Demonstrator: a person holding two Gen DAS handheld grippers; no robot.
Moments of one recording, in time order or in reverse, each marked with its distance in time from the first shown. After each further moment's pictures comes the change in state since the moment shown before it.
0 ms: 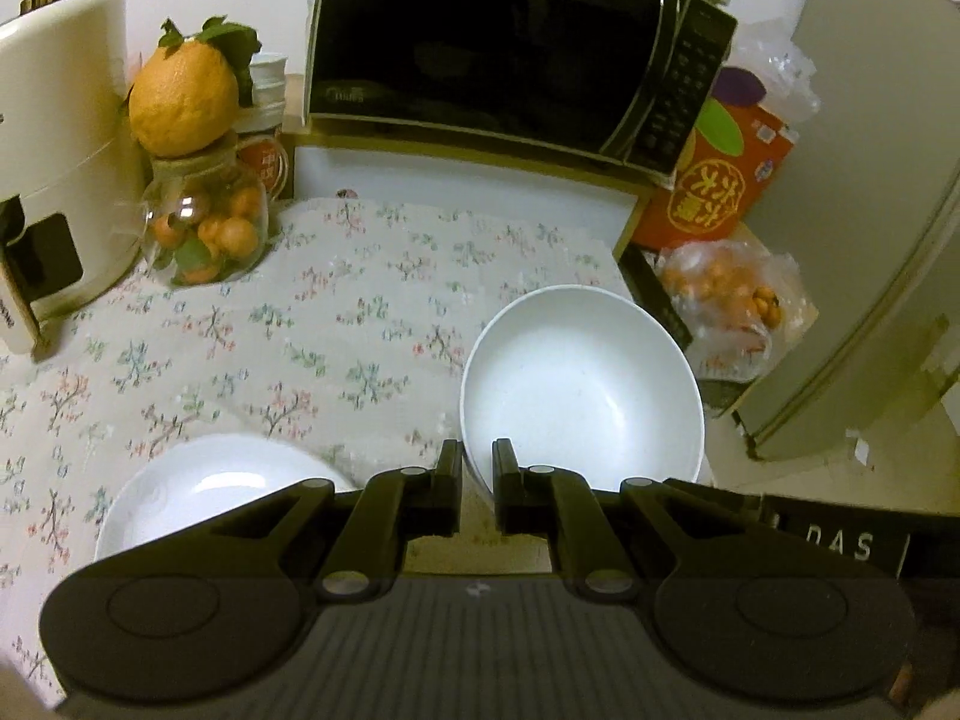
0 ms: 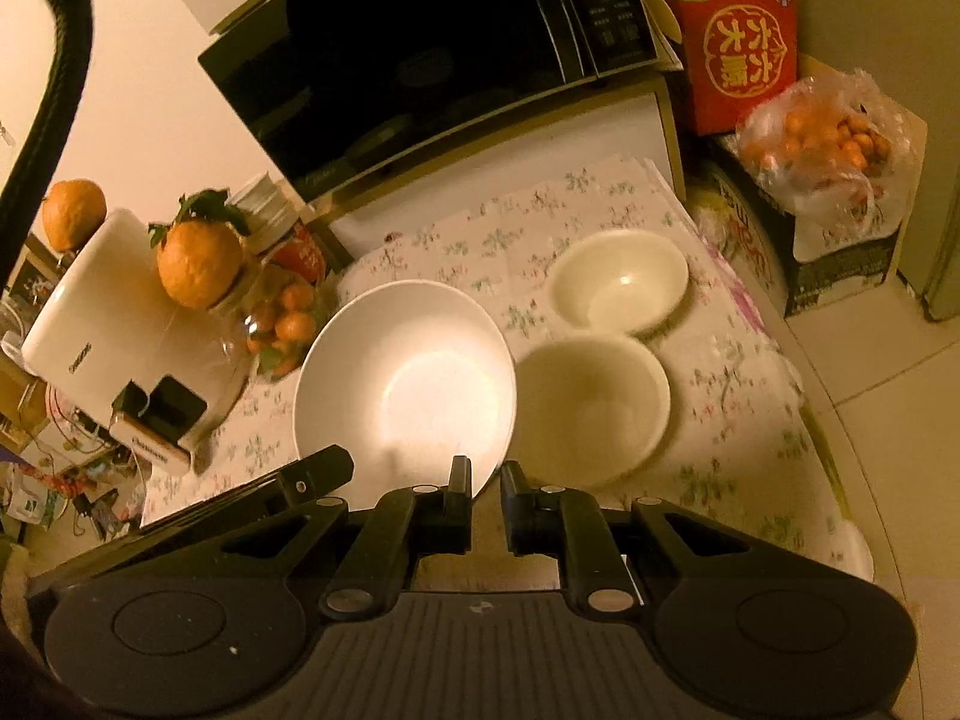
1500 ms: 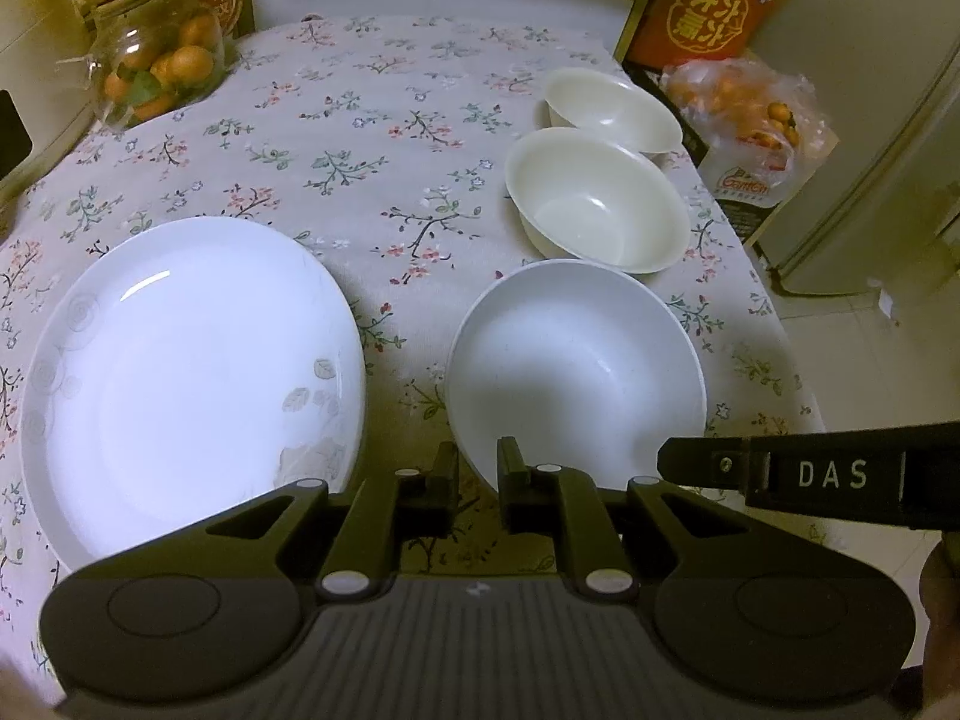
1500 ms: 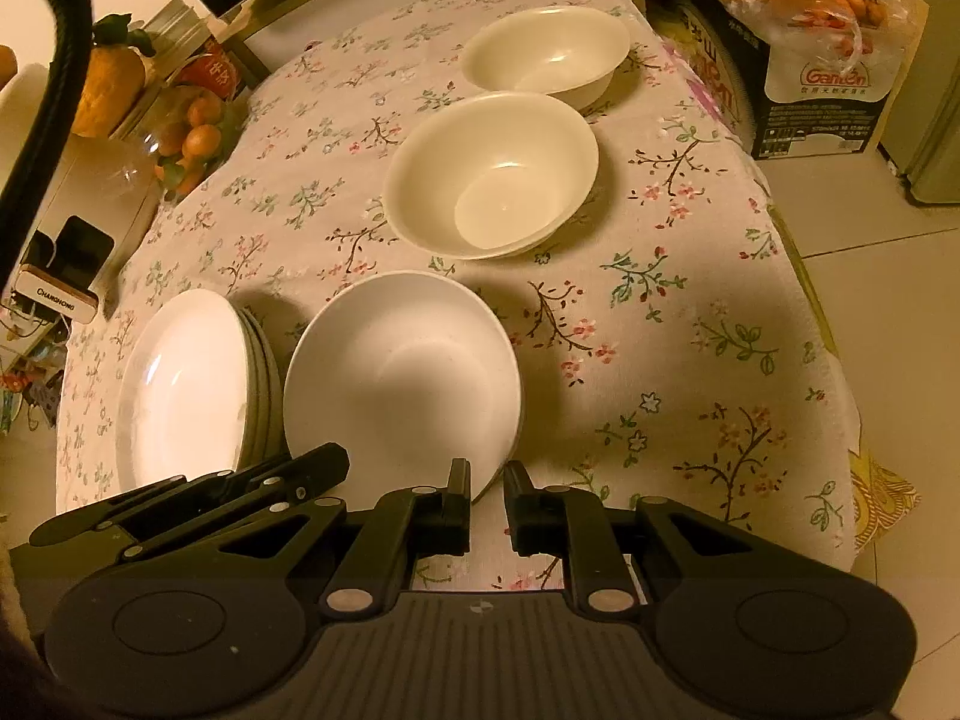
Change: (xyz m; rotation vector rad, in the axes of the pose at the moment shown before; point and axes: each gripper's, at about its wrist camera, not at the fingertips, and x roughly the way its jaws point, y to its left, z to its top) left arm 0.043 -0.007 -0.058 0.078 0.285 0.026; right arm 0.047 -0.037 -0.045 -0.015 0.327 -0.103
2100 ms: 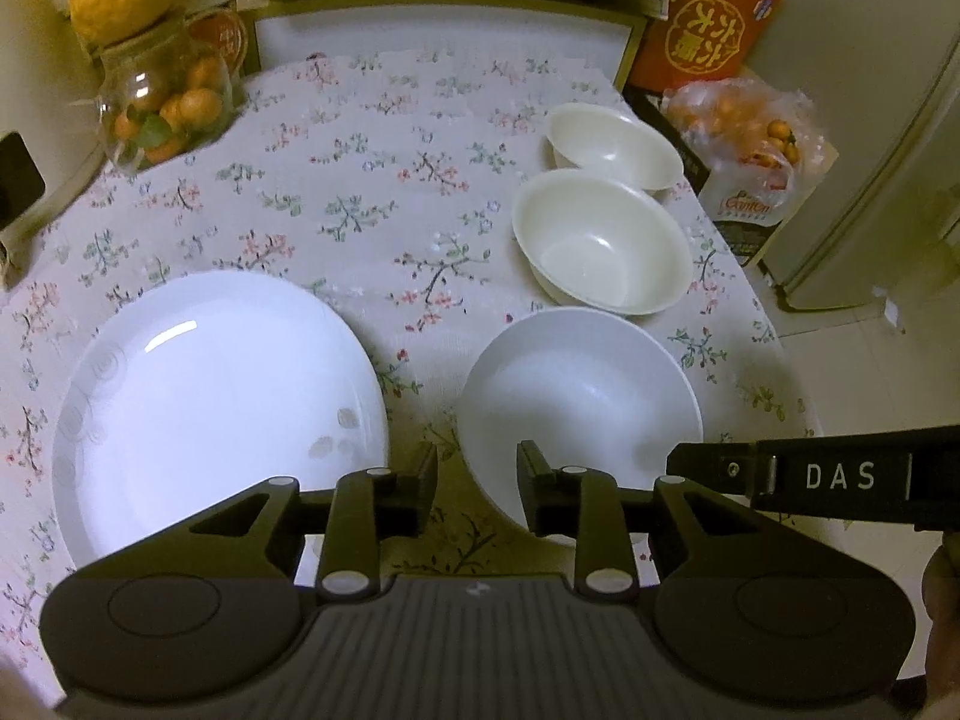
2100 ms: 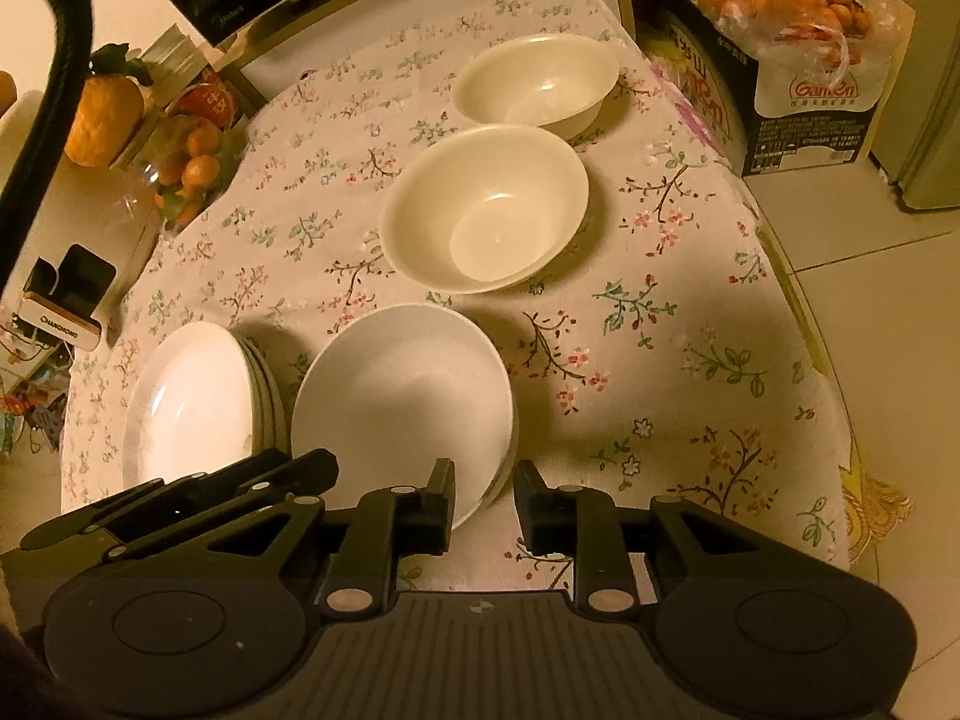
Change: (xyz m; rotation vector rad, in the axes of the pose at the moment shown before) left arm -0.011 -0.002 0.010 0.030 -0.057 0.030; right arm -0.006 -0.003 0.005 0.016 -0.044 0.003
